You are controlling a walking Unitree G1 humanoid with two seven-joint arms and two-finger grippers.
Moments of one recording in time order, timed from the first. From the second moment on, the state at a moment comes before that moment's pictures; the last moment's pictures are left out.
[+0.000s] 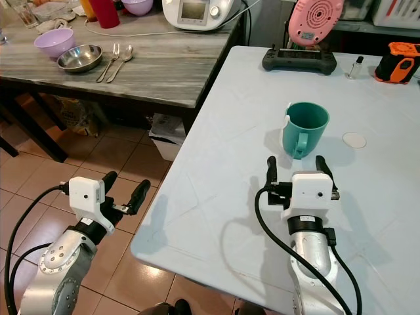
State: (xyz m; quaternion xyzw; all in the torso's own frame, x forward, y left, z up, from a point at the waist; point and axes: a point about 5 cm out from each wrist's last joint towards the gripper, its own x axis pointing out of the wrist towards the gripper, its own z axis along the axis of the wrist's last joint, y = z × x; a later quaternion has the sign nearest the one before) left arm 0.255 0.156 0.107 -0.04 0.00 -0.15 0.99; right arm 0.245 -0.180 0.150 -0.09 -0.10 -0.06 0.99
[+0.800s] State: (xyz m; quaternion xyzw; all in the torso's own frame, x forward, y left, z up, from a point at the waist) left arm 0.276 0.144 0.131 -0.04 -0.09 -0.10 0.99; right arm 0.271 -0.162 0.161 -0.07 -0.10 -0.02 0.99
